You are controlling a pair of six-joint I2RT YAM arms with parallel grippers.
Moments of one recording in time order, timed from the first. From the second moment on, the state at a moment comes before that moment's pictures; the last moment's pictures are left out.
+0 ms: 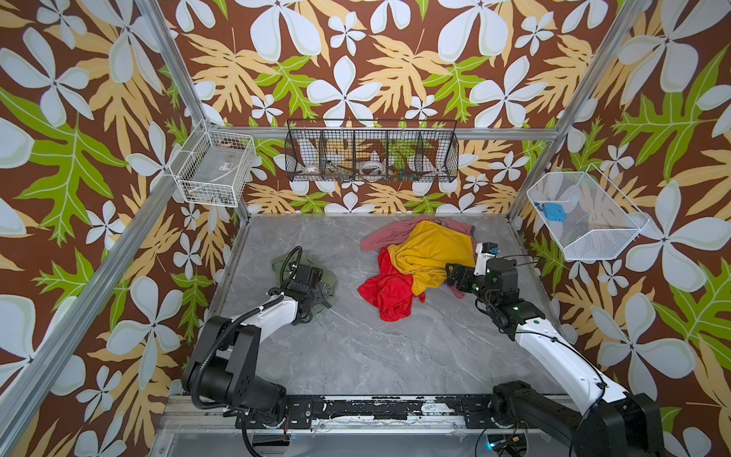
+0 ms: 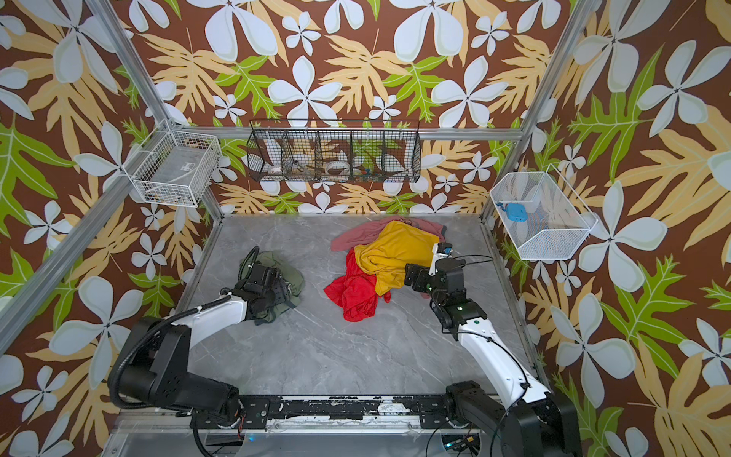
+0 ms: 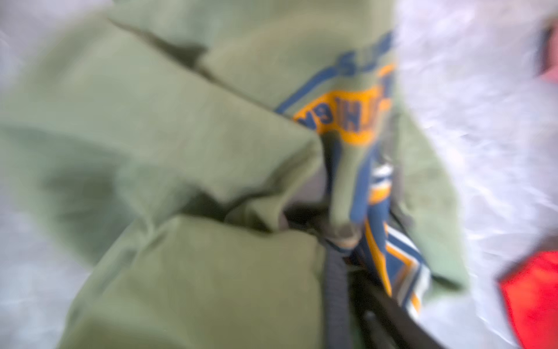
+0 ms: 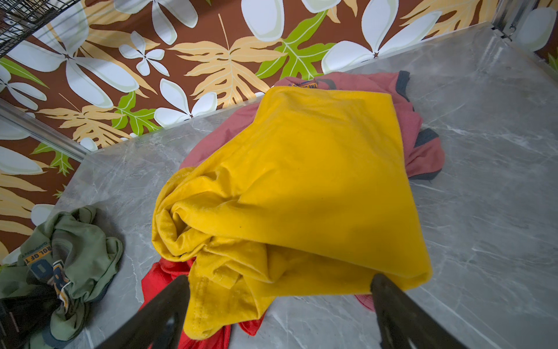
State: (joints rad) left arm -0.28 1.42 0.73 -0.26 -0.28 -0.59; right arm 0.20 1.07 0.68 -0.09 -0.01 0.40
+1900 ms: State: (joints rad) left arm -0.10 2.23 1.79 -0.62 -0.28 -0.22; right arm 0.20 1.10 0.74 -0.11 0.02 0.34
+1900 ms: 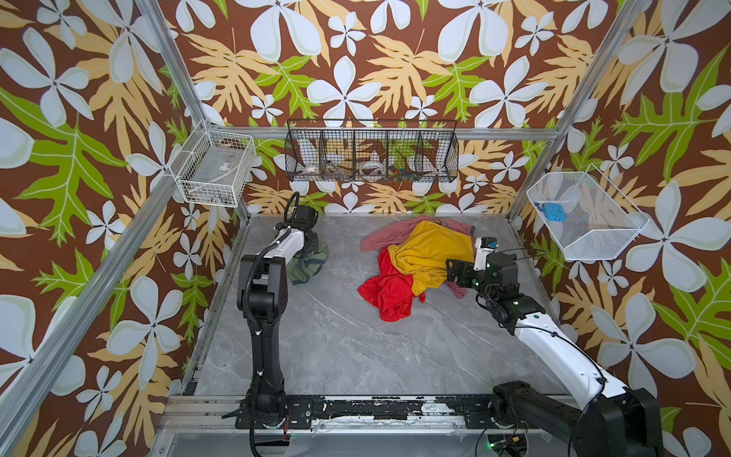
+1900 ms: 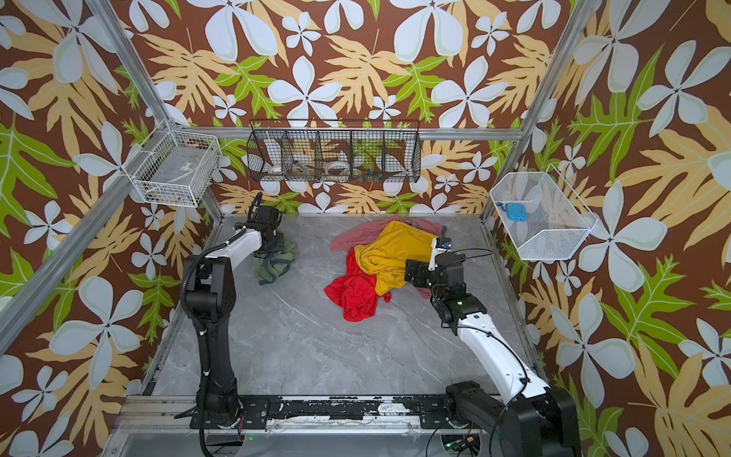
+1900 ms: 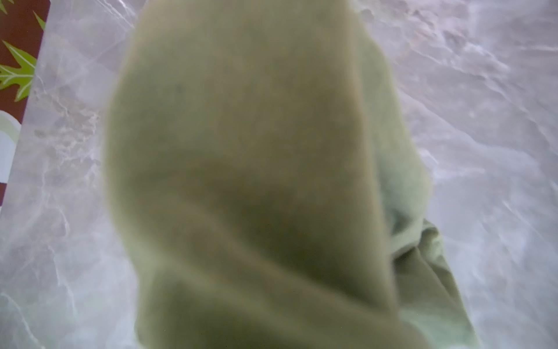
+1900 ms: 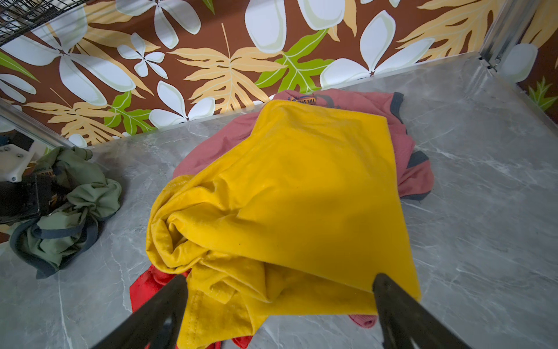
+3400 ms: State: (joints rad) left arm -0.17 1.16 0.69 0.00 -0.36 -0.30; right arm 0.10 0.93 0.48 0.13 0.12 -0.04
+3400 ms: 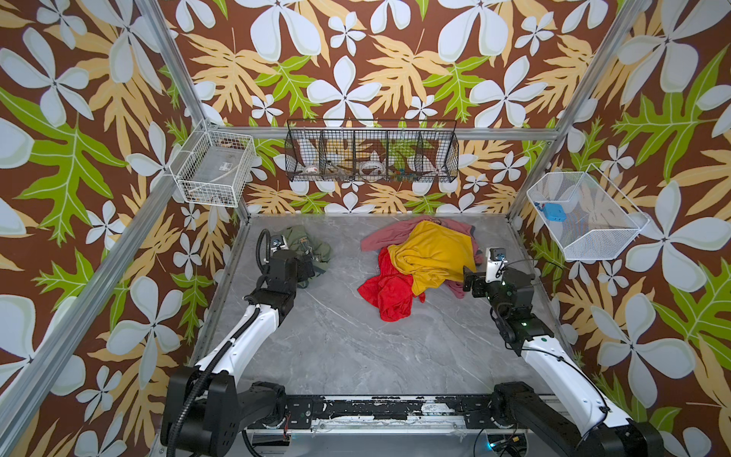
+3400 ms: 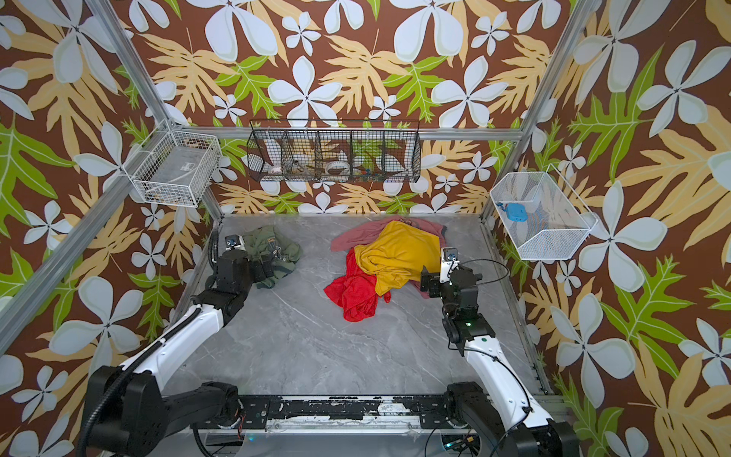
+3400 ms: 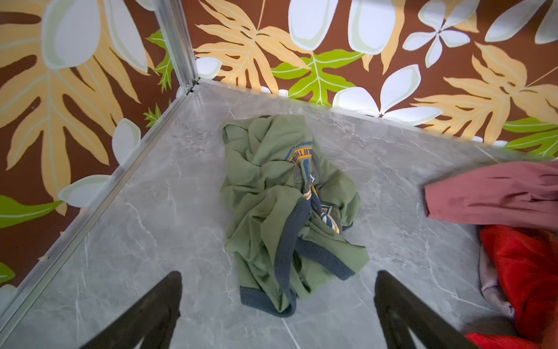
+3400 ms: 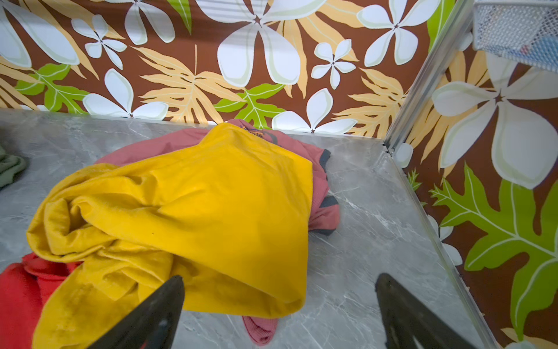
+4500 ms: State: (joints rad) left arm -0.18 0.84 0.35 0.24 -0.58 -0.31; right arm 0.08 1.40 0.22 0.93 0.15 -0.09
